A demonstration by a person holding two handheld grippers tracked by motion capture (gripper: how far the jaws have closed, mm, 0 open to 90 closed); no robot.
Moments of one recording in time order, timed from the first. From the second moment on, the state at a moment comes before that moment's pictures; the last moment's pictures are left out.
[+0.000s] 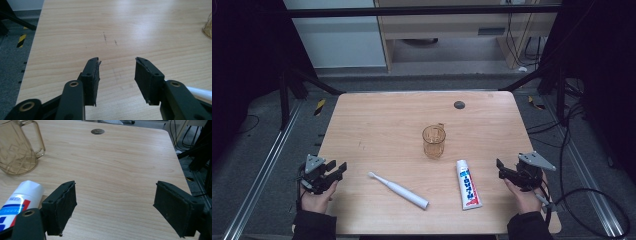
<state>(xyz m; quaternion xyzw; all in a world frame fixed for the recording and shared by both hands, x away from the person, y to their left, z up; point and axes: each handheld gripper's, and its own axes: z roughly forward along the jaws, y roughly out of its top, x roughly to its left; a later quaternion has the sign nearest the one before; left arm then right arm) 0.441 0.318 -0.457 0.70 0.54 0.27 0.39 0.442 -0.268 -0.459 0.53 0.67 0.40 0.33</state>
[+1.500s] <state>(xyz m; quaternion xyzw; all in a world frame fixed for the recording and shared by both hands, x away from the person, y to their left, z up) 0.417 0.243 -0.467 0.78 0.46 0.21 0.36 0.437 -0.132 -0.451 0.38 0.80 0.43 0.17</state>
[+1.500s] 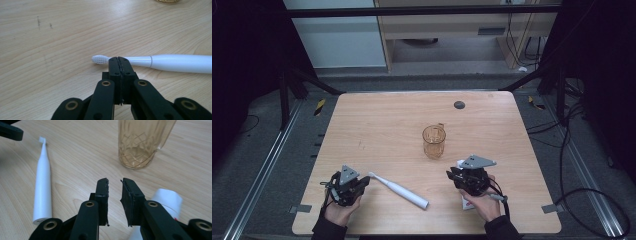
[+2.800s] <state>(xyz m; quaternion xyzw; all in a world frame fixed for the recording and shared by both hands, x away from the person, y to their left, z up) 0.426 0.194 -0.486 0.83 0.42 0.19 0.32 0.424 -0.059 -0.492 0.33 0.86 0.38 0.08</state>
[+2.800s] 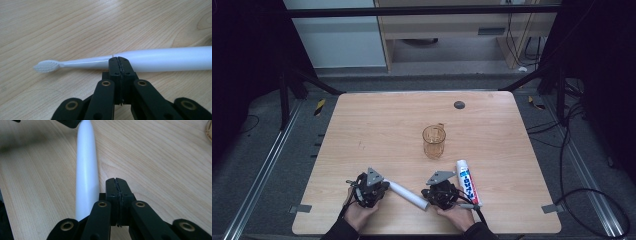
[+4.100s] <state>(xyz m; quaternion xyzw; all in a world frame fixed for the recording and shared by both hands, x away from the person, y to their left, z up) 0.447 0.162 -0.487 0.83 0.40 0.18 0.33 0.422 -0.070 -0.481 0.33 0.84 0.41 0.08</state>
